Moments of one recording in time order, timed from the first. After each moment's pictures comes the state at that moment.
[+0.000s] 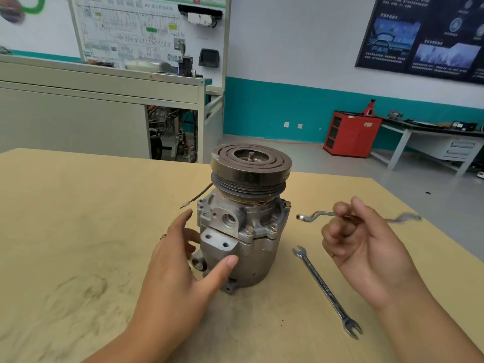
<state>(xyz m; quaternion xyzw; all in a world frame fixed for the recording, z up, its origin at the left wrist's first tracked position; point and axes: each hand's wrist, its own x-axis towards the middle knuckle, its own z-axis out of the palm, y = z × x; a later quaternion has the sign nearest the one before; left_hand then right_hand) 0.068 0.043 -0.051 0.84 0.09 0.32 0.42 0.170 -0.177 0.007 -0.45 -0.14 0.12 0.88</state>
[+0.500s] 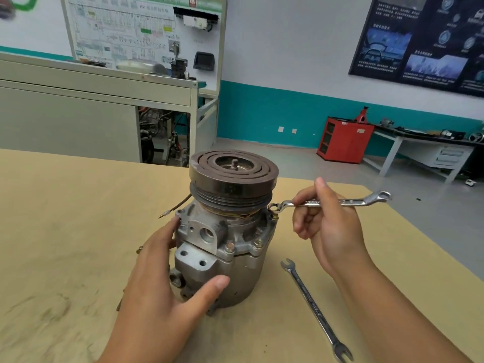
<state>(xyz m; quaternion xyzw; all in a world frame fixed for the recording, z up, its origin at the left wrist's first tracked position) 0.081 0.034 -0.054 0.82 0.08 0.35 0.44 0.211 -0.145 0.016 -0.60 -0.22 -0.03 0.77</state>
